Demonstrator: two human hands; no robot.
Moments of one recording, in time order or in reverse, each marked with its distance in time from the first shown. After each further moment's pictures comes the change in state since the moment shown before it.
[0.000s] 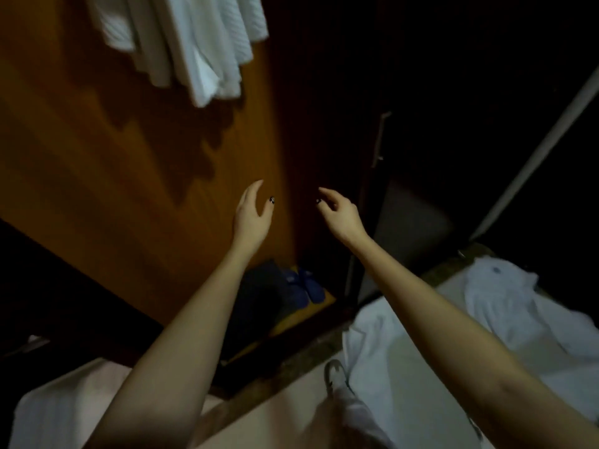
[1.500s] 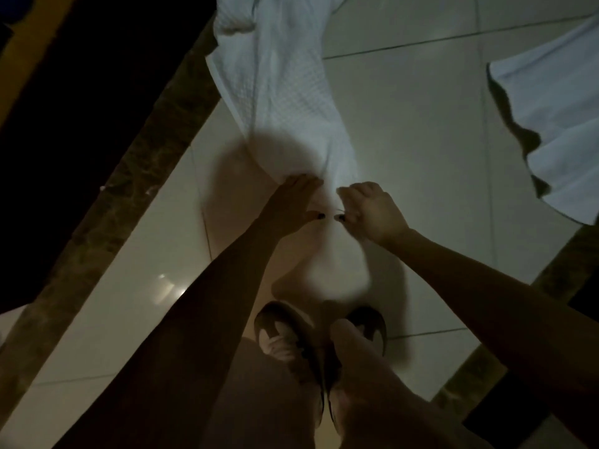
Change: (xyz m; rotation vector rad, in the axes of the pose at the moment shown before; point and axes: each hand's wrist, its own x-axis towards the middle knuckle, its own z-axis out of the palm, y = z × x) left_hand -0.465 -0.546 0.685 0.392 -1.273 0.394; right_hand -0.336 0.910 0.172 -0.664 -0.436 0.501
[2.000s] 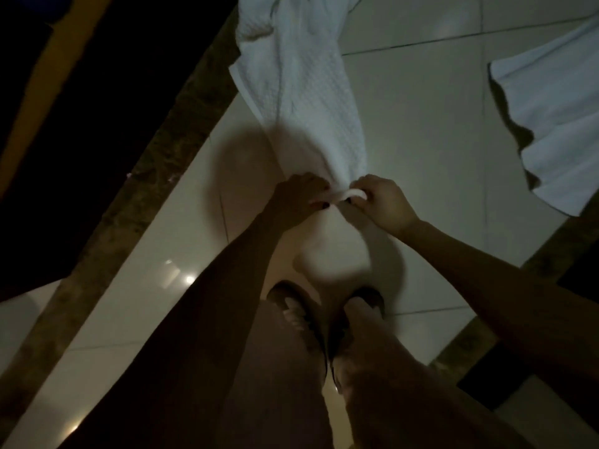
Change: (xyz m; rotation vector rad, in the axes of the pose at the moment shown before) left_hand -0.029 0.013 -0.027 -0.079 -0.023 -0.091; right_hand -0.029 -0.029 -0.047 0.405 0.129 0.011
